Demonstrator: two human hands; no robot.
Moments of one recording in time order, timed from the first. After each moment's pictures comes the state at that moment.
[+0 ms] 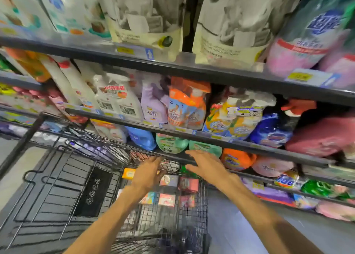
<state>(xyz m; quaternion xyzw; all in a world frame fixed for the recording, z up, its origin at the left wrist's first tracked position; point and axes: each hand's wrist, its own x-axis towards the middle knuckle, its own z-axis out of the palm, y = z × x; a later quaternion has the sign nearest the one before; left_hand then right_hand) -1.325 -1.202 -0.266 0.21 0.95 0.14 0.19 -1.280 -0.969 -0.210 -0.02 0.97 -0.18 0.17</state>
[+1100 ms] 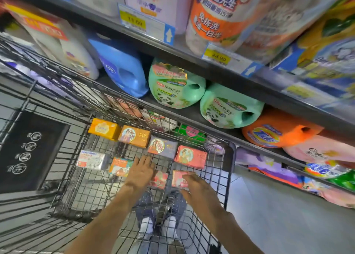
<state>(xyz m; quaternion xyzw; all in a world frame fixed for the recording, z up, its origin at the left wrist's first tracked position) -1.289 -1.208 -0.644 0.25 0.91 -0.06 0.33 -1.212 -1.004 -0.536 0.04 0.93 -0.20 0.29</state>
